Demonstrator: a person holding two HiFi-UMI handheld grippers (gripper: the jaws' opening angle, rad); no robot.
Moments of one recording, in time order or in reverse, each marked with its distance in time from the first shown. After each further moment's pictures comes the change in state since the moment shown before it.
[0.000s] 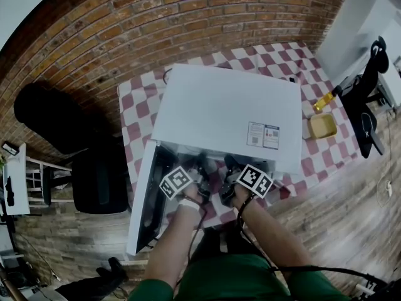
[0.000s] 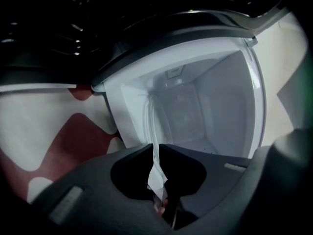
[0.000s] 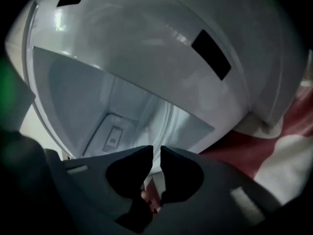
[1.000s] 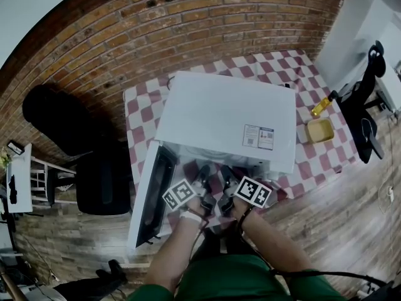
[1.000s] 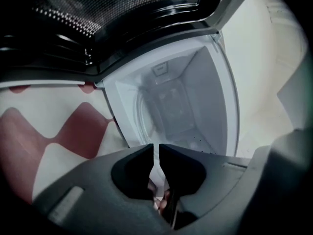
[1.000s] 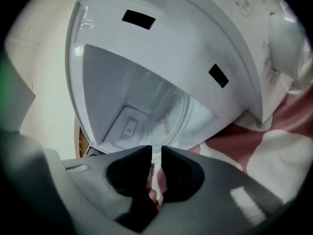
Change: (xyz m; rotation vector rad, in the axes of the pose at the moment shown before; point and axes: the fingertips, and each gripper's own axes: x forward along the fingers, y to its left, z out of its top) left arm -0.036 -0.026 -0.033 0.057 0.021 -0.022; right arm -0.037 0.030 -0.022 -0.096 0.057 0.097
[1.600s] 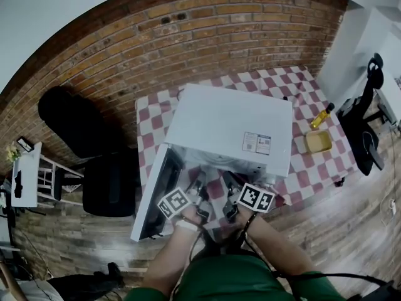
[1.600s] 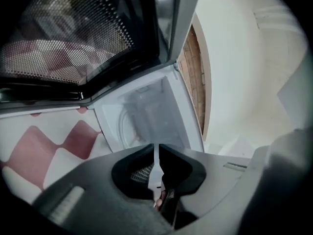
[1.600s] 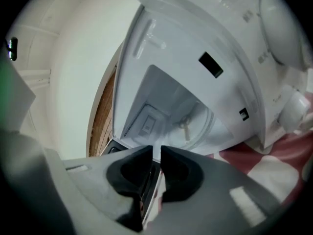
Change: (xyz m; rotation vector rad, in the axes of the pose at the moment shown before) left arm -0.055 -0.062 0.020 0.030 -0.102 -0.061; right arm -0.037 0.055 0.009 -0.180 0.043 0.103
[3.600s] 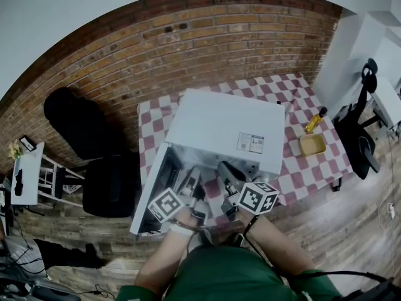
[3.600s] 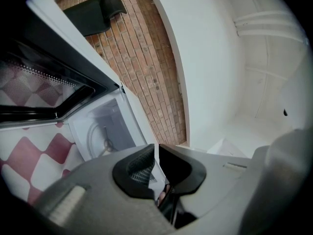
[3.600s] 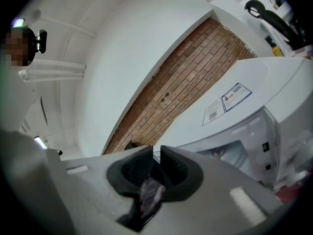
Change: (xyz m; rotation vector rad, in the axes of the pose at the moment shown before) left arm -0.043 -0.113 0.025 0.068 -0.102 -0.148; right arm -0.050 0.122 0.053 -0.252 -0.100 0.224
